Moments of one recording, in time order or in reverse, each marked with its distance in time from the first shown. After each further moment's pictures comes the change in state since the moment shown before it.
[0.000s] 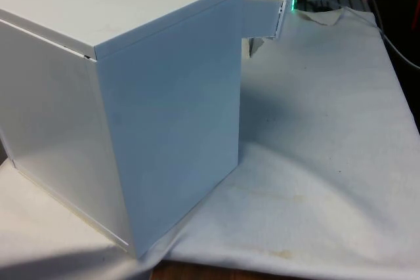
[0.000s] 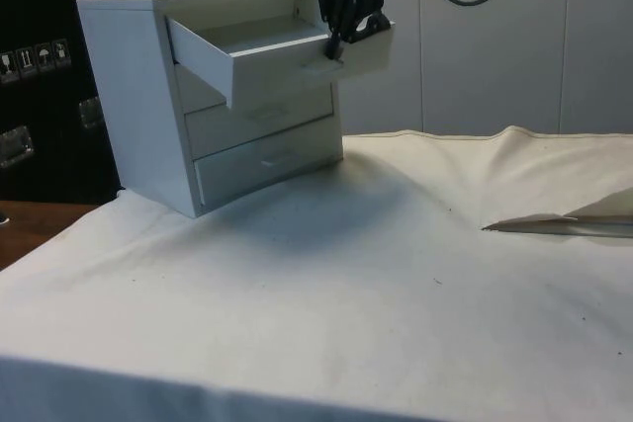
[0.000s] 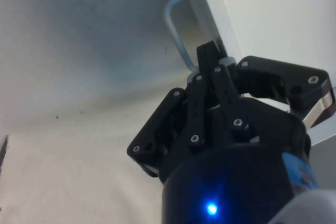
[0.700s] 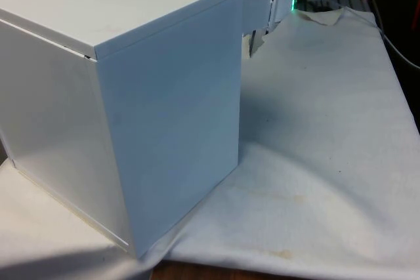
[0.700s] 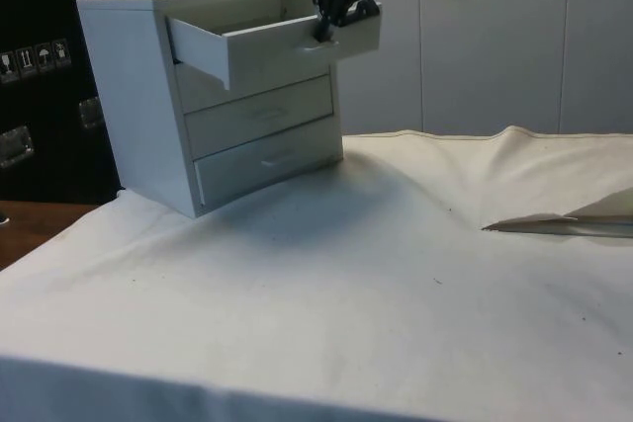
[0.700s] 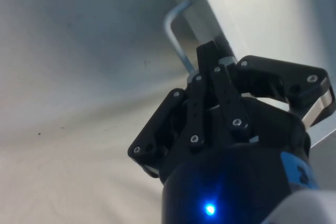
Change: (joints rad) arm 0.000 0.010 -0.029 0.042 0.000 0.039 -0.018
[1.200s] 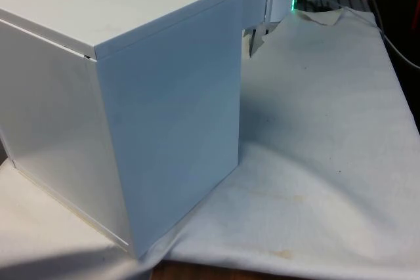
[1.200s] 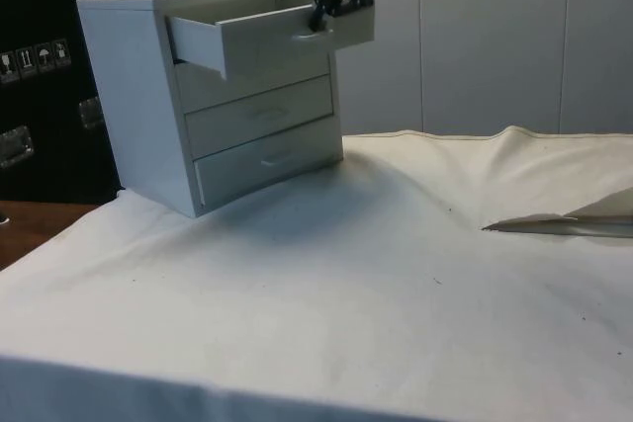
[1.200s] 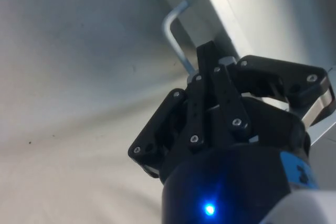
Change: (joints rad) arm 0.000 0.004 -0.016 0.030 0.000 0.018 -0.008
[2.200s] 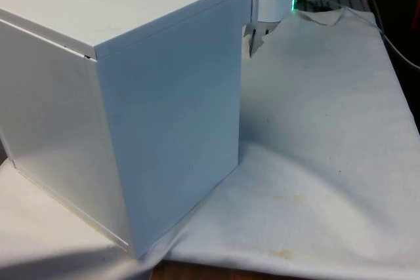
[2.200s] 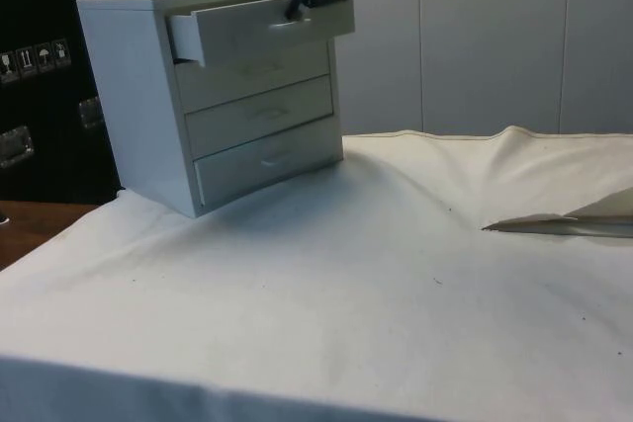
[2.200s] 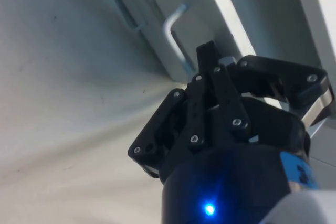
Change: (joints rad) arm 0.000 0.122 -0.028 0.104 0.000 0.112 0.000
